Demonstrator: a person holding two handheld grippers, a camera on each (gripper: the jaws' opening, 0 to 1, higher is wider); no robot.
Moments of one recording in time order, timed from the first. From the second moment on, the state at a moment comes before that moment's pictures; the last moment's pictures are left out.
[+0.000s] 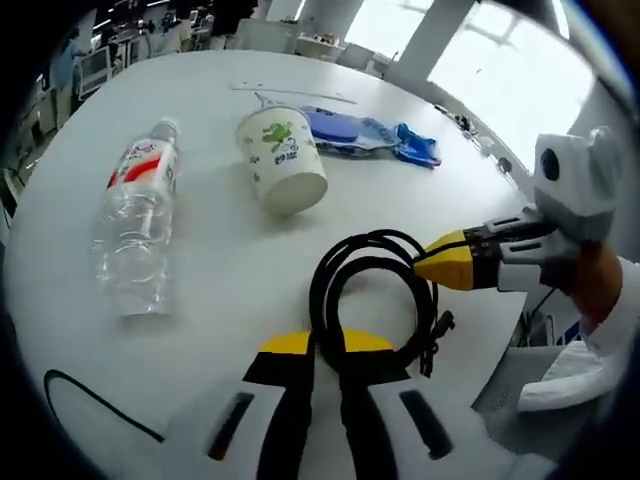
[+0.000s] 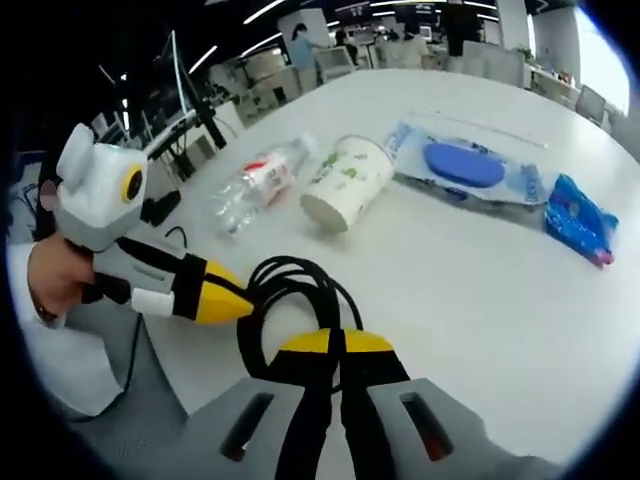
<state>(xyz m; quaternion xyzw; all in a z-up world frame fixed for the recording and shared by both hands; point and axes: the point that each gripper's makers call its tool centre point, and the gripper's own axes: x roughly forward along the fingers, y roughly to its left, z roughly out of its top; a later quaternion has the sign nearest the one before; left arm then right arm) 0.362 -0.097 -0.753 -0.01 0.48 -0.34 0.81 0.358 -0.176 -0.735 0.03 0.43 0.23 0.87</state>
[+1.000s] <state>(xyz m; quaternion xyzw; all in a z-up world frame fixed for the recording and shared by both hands) 0.374 -0.171 -0.671 0.01 0.41 -0.41 0.81 0.361 -0.253 -0.661 0.06 0.36 0.17 0.92</state>
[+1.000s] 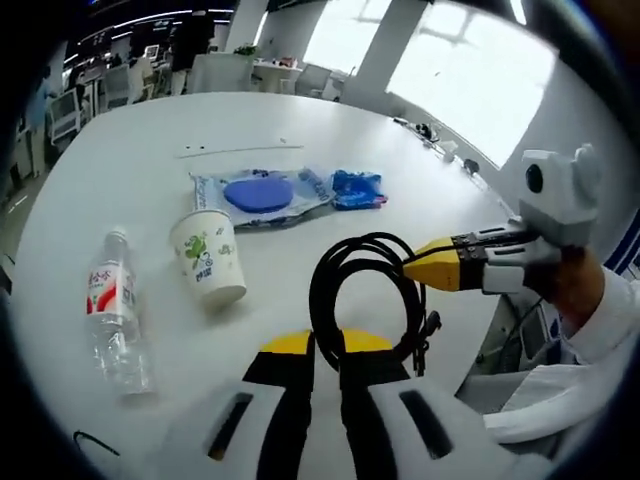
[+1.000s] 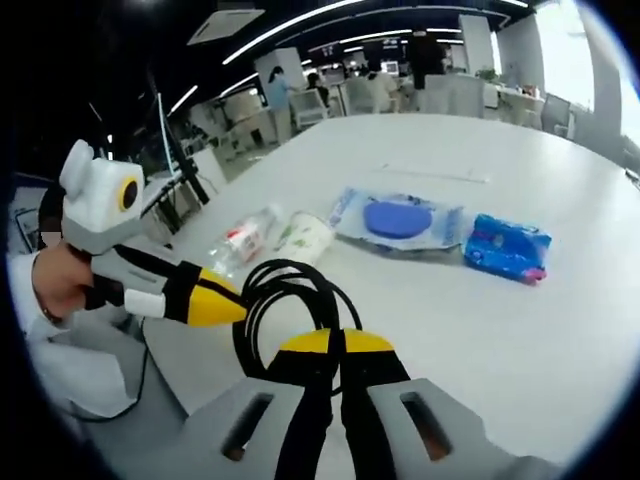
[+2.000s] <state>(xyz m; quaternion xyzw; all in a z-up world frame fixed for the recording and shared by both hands) 0.394 -0.312 -0.644 0.06 0.39 -0.51 0.77 0.372 -0.391 -0.632 0.06 0.32 0.08 0.94</state>
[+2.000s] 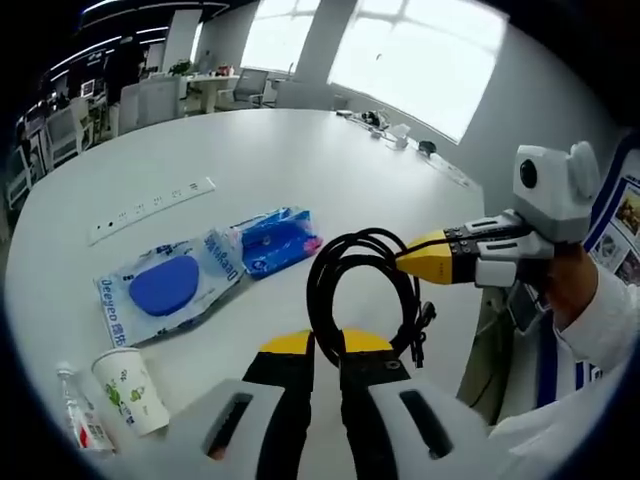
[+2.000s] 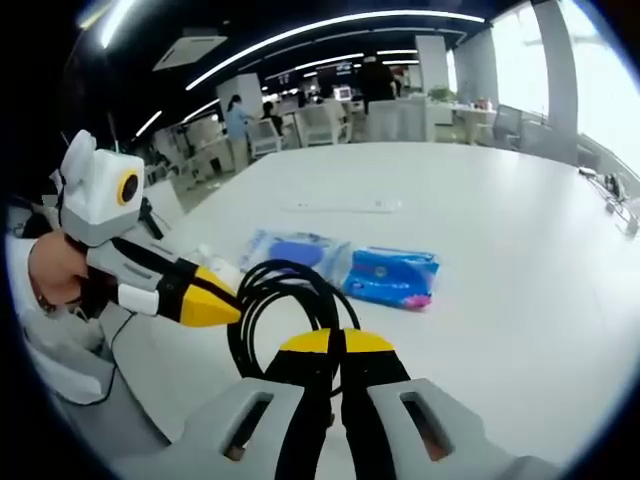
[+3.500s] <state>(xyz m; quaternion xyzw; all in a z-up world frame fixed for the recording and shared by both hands) 0.427 -0.361 -0.740 0.03 0.50 -0.47 0.73 0.411 -0.444 -0.733 0.08 0.40 0.07 0.91</state>
